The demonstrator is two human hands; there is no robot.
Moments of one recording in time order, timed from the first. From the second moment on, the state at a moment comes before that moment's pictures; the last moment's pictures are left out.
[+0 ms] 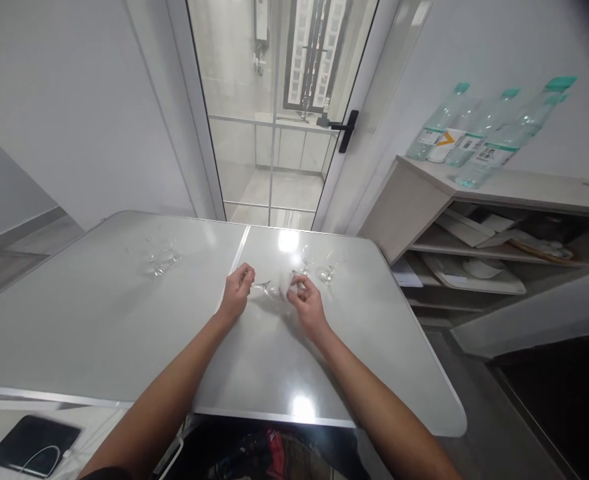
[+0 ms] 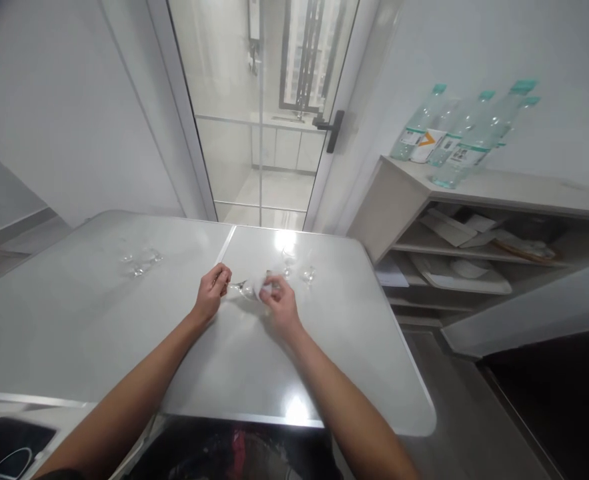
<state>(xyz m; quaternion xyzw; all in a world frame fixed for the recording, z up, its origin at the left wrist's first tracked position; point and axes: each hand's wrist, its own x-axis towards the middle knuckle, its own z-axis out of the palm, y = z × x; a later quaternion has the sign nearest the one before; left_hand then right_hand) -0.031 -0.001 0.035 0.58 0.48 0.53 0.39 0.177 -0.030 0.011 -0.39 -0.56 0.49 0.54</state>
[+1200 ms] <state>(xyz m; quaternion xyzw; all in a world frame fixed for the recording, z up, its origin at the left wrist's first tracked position) -0.019 -0.001 0.019 0.53 0.54 0.54 0.37 0.182 -0.020 -0.001 -0.38 -0.63 0.45 0.51</state>
